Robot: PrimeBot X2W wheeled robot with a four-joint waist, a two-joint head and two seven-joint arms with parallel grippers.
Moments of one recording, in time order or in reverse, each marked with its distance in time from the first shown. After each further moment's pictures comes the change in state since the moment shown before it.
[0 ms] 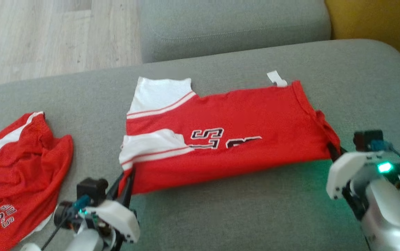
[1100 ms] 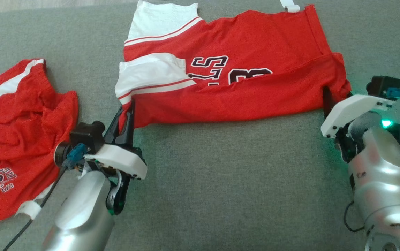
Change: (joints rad) left arm -0.234 -0.081 0.061 0.052 0.030 -0.010 -0.113; right arm -0.308 0.128 -0.372 0.216 -0.109 0.000 -0.015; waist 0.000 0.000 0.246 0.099
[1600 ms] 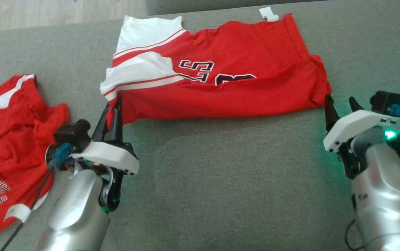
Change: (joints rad) left arm 0.006 -0.003 0.066 -0.006 -0.043 0.009 -0.012; right arm 0.199 0.002 0.075 -0.300 0.058 0.000 0.002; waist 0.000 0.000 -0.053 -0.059
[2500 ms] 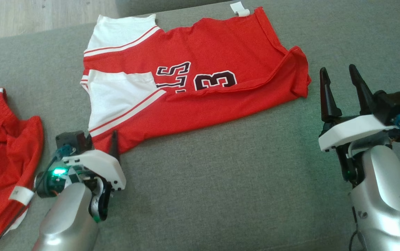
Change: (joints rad) left arm 0.009 0.010 0.022 0.174 0.009 0.097 0.278; right arm 0.138 -0.035 0.208 -0.365 0.049 0.000 -0.204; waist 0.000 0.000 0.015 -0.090
